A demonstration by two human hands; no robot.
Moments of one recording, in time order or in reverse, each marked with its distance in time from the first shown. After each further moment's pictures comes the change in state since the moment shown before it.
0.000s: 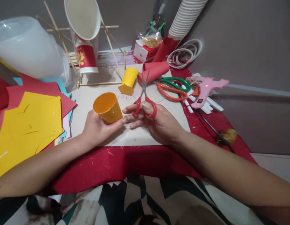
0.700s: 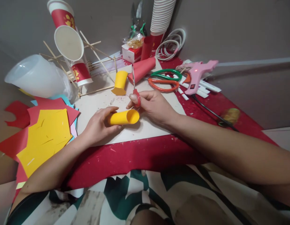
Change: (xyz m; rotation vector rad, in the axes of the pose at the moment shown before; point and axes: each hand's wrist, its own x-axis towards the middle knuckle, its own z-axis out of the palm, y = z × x) left_hand 0.009 -0.005 -0.012 0.359 -0.342 0.130; right_hand 0.006 -0.014 -0.009 -0.232 0.139 -0.228
